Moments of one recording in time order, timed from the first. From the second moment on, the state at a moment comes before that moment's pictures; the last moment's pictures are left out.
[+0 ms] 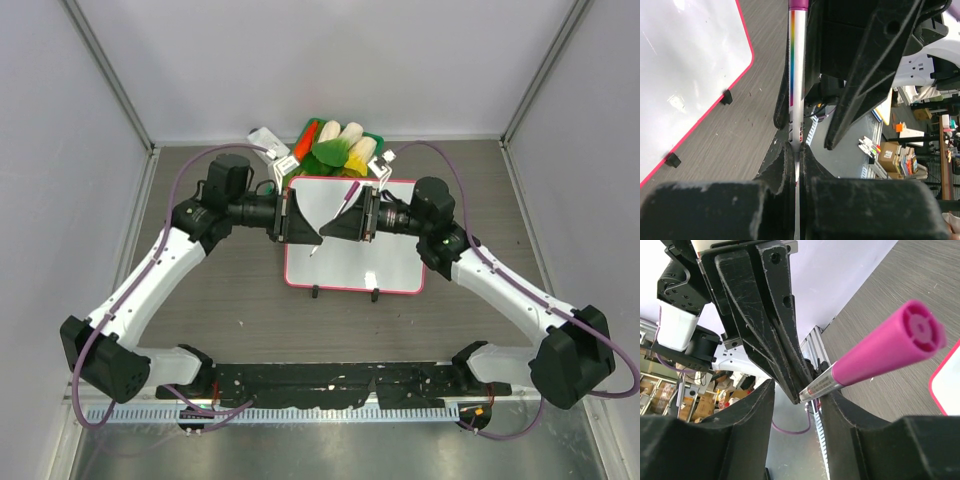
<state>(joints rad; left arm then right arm) -0.49 1.29 1.28 -0.53 0.89 -0.43 0.55 1.23 0.93 0.29 -0.82 0.90</state>
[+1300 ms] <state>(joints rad) -0.53 1.28 1.19 -0.40 0.88 -0.53 0.56 1.14 0.87 0.26 -0.61 0.91</state>
